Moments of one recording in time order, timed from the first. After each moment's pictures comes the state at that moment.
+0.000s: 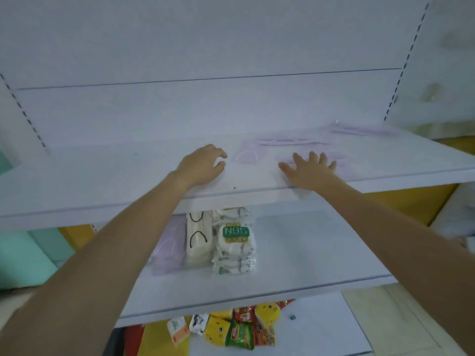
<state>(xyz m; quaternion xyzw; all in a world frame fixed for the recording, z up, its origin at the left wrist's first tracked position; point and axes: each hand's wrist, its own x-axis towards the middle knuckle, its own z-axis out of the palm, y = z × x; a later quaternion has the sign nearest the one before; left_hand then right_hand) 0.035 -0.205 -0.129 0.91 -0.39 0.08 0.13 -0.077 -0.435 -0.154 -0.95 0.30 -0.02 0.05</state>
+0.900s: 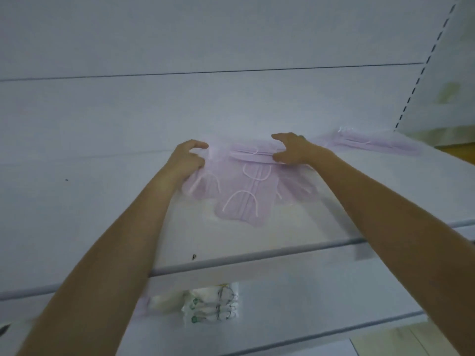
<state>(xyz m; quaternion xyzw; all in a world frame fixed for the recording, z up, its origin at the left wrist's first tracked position) 0.162 -0.313 -0.140 0.85 -0.19 -0.05 0.49 0.083 -0.564 -0.131 -0.98 0.15 -0.03 0.14</state>
